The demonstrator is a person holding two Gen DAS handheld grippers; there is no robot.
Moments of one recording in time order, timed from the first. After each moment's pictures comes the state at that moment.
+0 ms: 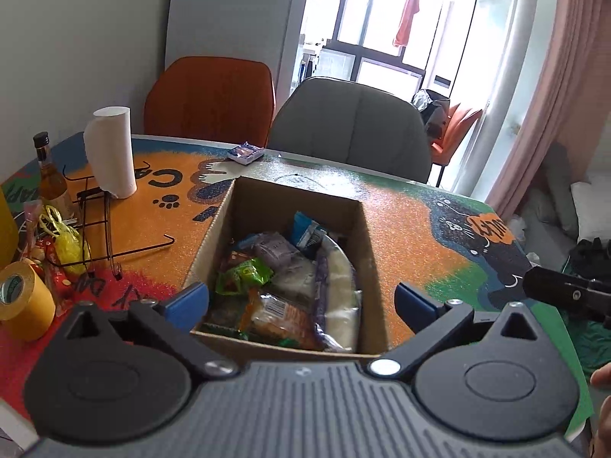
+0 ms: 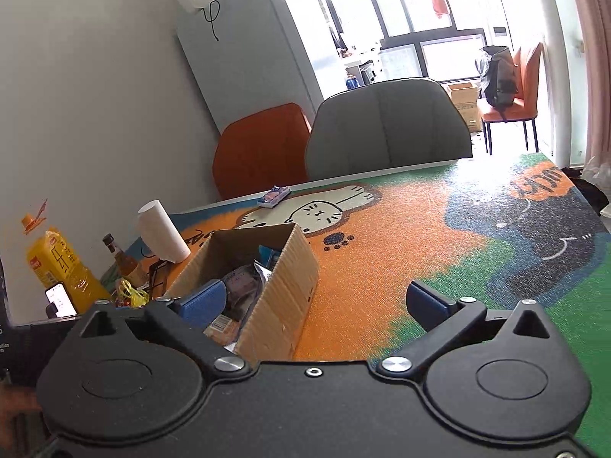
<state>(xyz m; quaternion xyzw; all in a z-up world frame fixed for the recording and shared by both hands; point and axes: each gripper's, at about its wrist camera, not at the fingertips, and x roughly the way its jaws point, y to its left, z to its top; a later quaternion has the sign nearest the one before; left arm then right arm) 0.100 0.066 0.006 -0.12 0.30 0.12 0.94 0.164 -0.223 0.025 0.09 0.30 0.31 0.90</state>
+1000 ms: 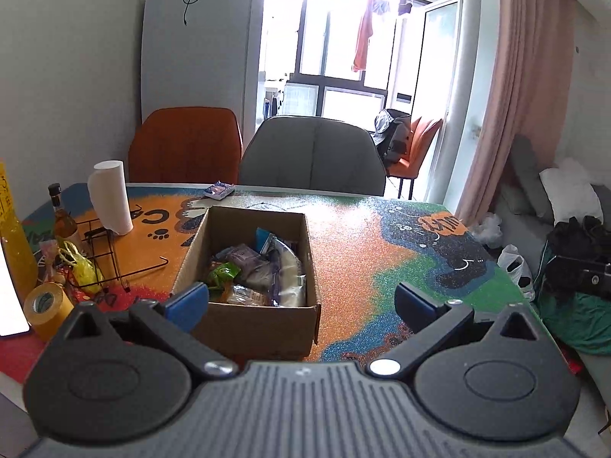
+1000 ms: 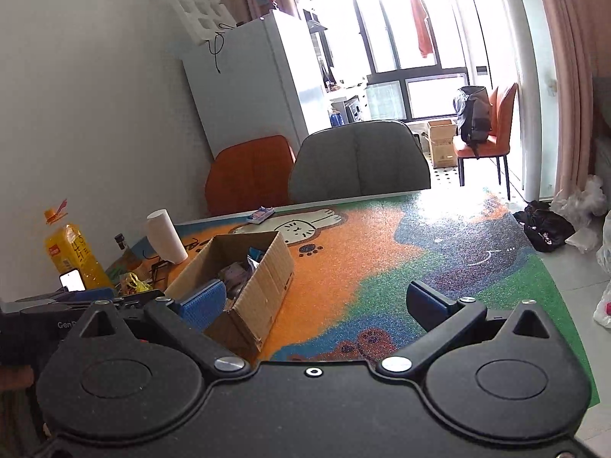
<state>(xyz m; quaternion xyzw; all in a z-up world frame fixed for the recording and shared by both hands) 0.012 0.002 0.047 -0.06 0.25 0.09 0.96 0.079 -0.302 0.060 0.07 0.25 0.29 0.92</state>
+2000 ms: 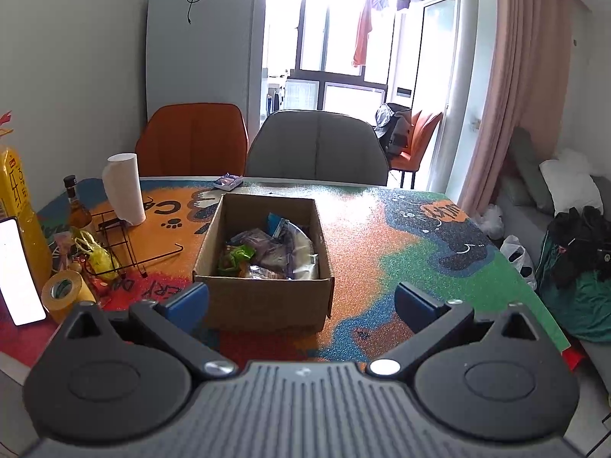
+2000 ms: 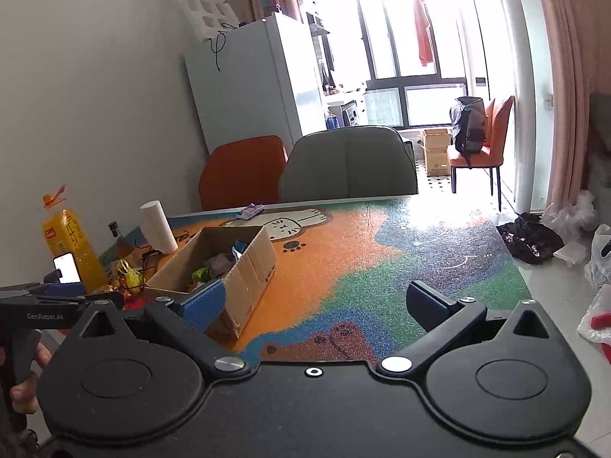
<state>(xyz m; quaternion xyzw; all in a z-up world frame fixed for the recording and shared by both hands) -0.017 0.013 0.041 -0.06 0.26 0.09 0.96 0.069 -0.321 0.057 0.04 0.24 0.28 0.93</state>
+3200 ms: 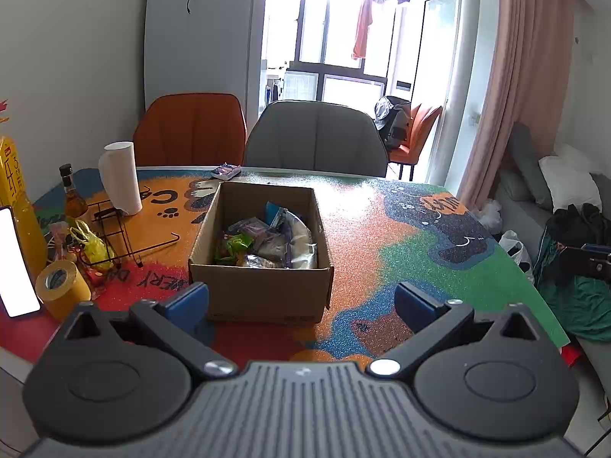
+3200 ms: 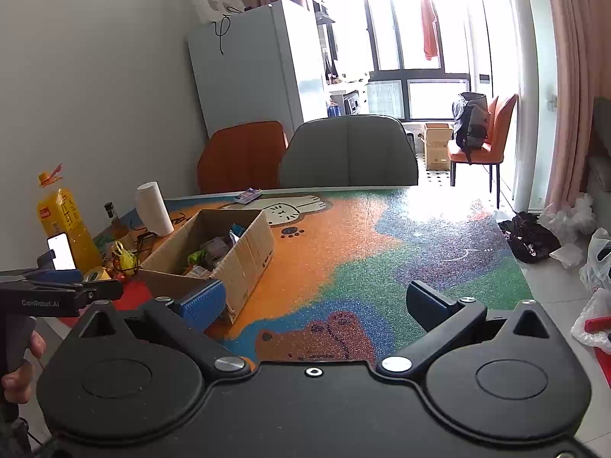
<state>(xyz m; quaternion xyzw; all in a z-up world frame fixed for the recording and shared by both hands) -0.013 0.015 0.032 -0.07 0.27 0.08 0.96 0.070 -0.317 0.053 0.02 0.25 0.28 0.92</state>
